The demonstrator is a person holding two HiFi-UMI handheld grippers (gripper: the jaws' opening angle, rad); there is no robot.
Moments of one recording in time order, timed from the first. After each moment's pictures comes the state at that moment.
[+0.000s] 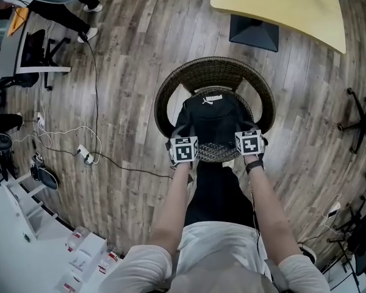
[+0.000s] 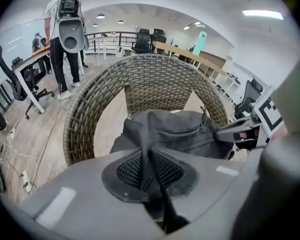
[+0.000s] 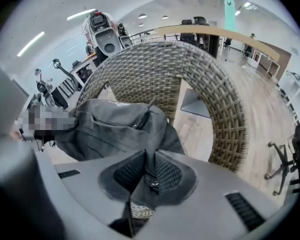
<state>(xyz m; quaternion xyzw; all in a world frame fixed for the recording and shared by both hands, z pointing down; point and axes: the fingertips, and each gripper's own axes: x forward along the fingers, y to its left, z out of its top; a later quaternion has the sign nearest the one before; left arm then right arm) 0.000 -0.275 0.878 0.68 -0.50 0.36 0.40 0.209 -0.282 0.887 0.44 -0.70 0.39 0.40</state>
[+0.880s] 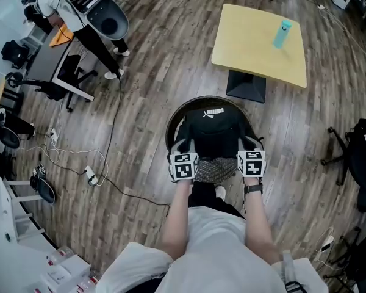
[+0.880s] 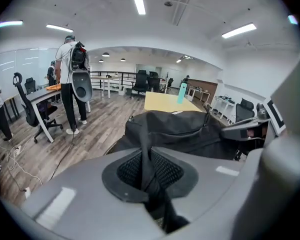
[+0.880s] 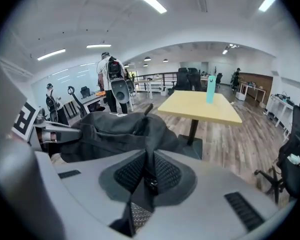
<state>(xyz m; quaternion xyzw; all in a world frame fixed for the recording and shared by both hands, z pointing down) 0.031 -0.275 0.603 0.74 -0.57 0.24 0.28 0.242 -0.286 0.586 0.52 -0.77 0.25 0.27</state>
